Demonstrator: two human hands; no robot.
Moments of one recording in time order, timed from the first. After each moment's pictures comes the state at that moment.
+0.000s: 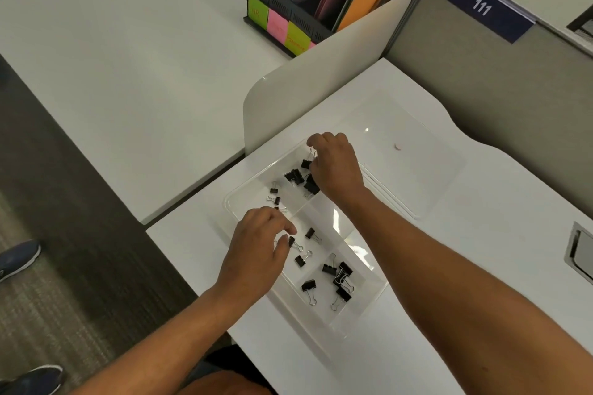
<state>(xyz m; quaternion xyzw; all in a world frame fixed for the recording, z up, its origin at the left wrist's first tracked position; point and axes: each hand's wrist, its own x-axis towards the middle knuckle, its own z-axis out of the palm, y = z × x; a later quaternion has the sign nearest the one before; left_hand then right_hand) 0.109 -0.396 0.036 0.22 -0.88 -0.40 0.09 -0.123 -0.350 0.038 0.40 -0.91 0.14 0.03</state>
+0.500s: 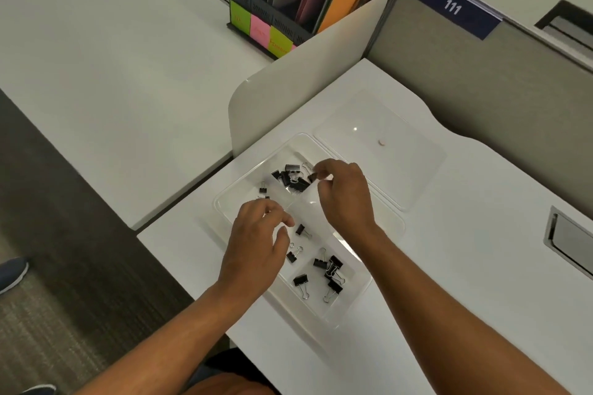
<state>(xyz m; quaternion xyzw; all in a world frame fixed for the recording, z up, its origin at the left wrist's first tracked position) 0.102 -0.384 0.048 0.22 -0.88 -0.41 0.13 -0.065 -0.283 0.071 0.27 -0.91 0.31 -0.03</state>
